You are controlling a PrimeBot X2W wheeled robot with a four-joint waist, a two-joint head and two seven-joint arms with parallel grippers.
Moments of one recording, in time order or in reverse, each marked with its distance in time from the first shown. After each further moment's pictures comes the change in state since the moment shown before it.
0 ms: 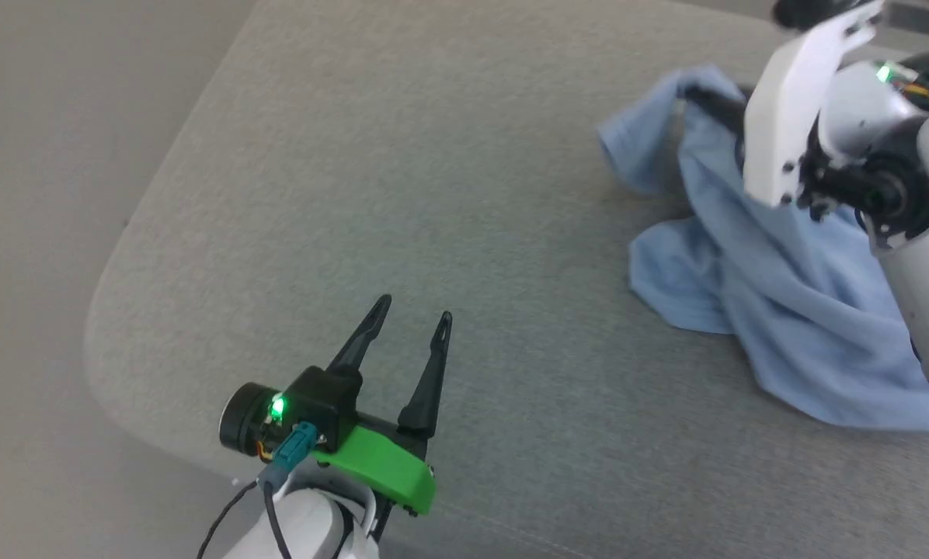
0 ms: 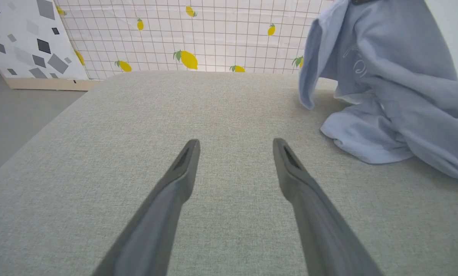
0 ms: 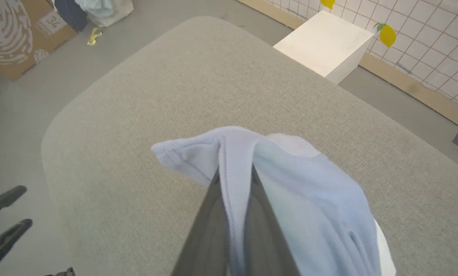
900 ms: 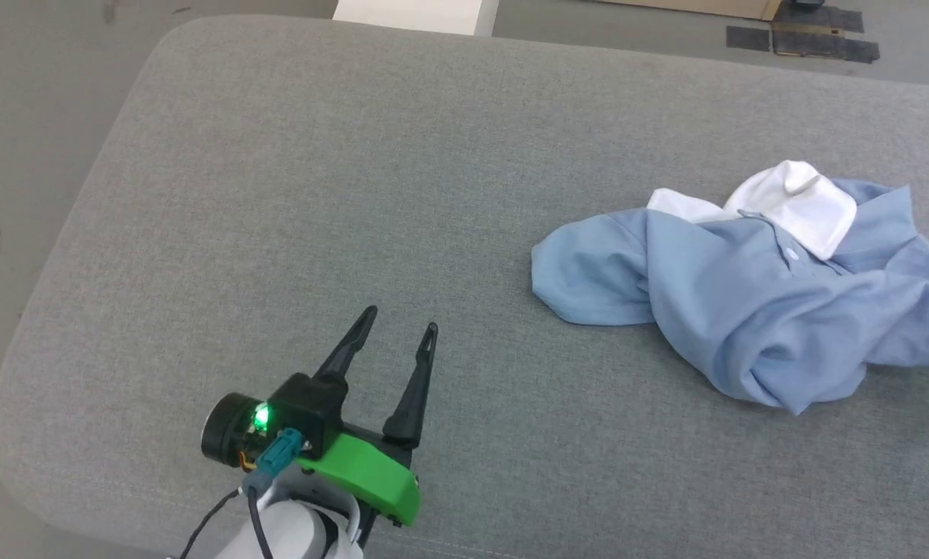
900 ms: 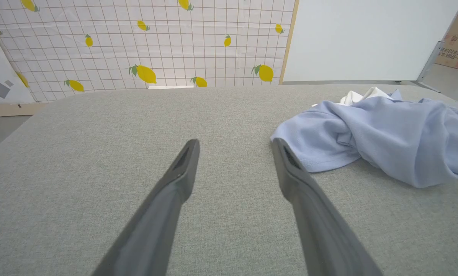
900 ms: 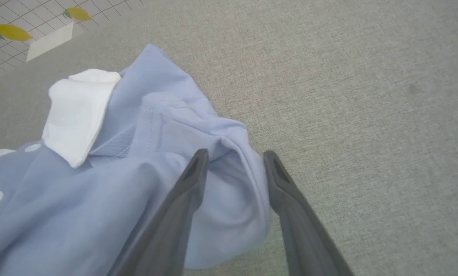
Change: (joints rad) left arm 0.033 0.049 0.000 -0.061 -0.007 0.020 0.049; right arm 0.453 0.164 -1.022 0.127 -0.524 0.000 -0.181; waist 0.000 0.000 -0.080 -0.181
